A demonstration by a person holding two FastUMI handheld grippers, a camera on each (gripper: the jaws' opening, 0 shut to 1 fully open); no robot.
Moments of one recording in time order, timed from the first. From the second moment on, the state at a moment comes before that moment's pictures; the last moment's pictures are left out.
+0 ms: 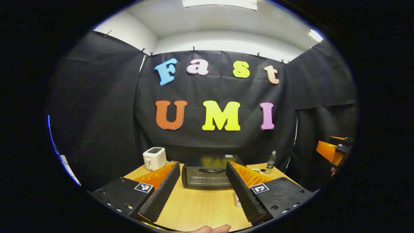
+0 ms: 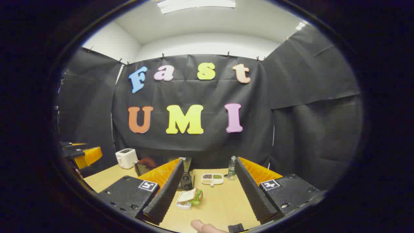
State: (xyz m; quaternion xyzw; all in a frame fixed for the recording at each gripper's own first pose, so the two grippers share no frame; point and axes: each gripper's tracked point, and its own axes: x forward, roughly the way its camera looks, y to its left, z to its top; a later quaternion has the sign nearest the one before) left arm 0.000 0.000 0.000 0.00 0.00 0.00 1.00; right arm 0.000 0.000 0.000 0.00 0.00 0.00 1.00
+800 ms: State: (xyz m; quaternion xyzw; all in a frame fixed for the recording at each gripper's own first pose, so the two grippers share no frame) left arm 0.023 -0.006 -0.010 0.02 0.01 0.00 1.00; right arm 0.029 -0.018 -0.020 -0.01 0.01 0.00 1.00
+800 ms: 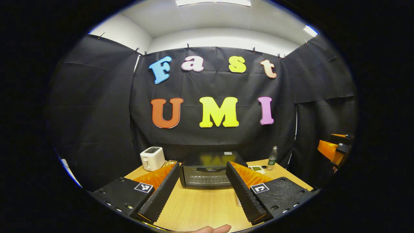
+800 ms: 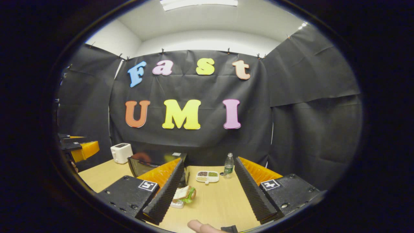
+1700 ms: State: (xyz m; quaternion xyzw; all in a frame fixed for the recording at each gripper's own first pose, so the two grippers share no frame) left arm 0.247 -0.033 -0.112 0.03 0.10 -0.04 0.99; right arm 0.078 -0.060 -0.002 -0.02 -0.04 0.00 1.00
